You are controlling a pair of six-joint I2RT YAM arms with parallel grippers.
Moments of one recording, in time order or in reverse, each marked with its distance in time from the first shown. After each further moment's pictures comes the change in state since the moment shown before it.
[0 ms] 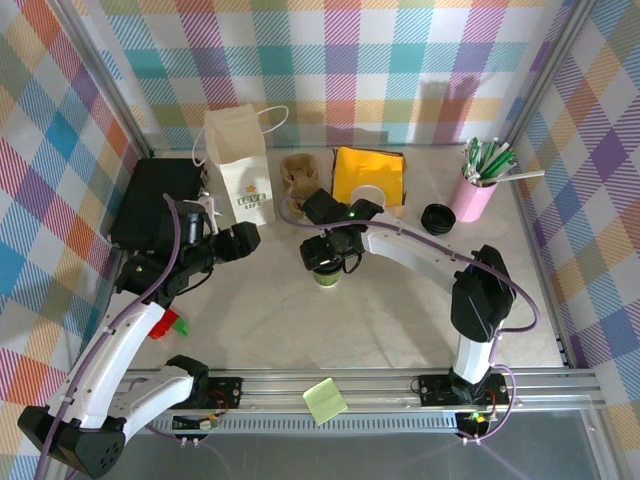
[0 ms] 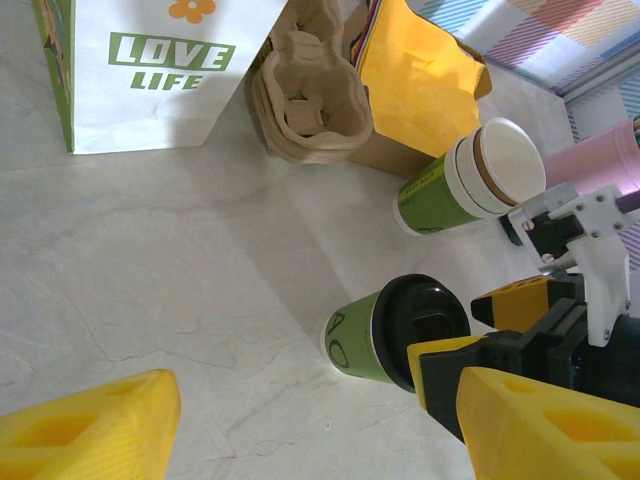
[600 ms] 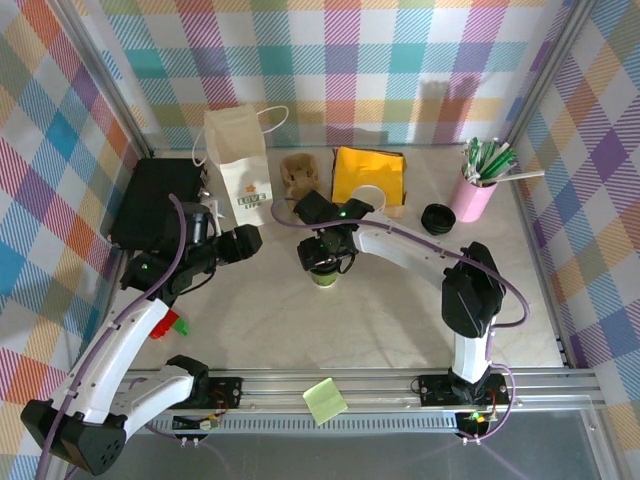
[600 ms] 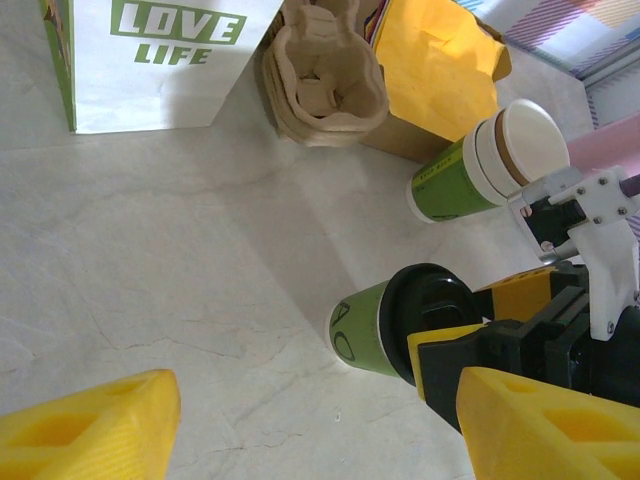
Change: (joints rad) left arm 0.000 0.021 -0.026 0.005 0.003 0.000; right arm 0.019 0.056 0.050 -0.029 0.013 0.009
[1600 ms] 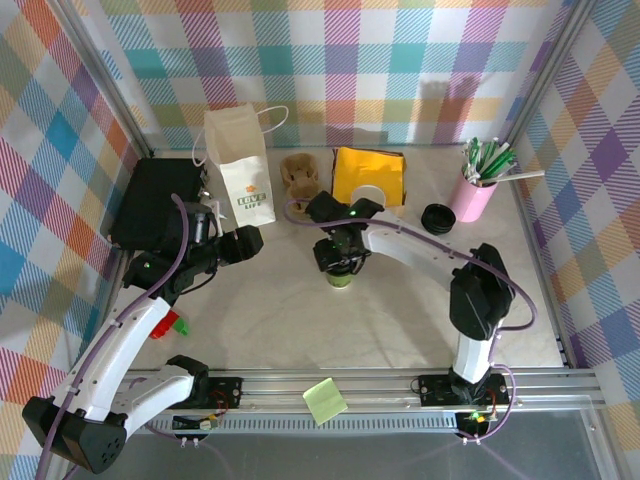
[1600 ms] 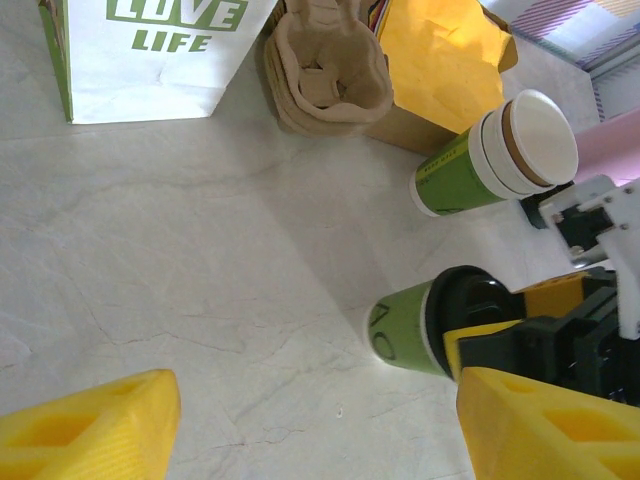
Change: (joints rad) left arm 0.000 0.008 -0.006 0.002 0.008 0.000; right arm -0.065 -0.068 -0.082 -0.053 0.040 -0.012
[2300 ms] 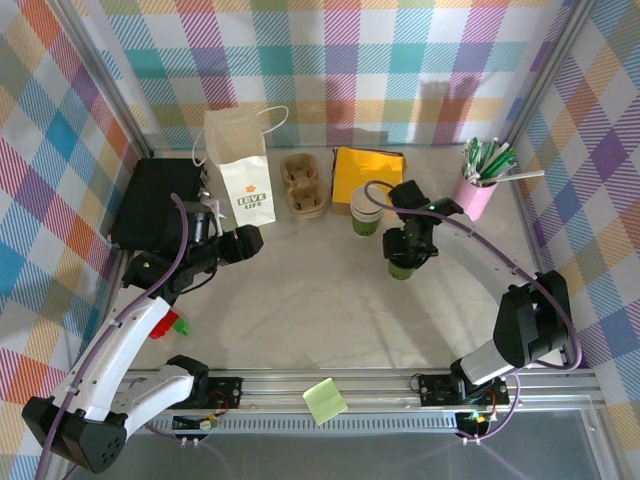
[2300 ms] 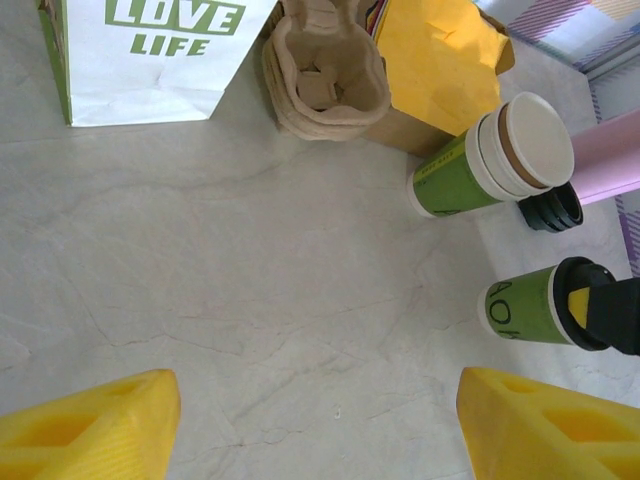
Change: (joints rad) left arm 0.000 0.001 0.011 -0.003 0.000 0.000; right arm -0.406 -0.292 -0.335 0.075 -0.001 -0.079
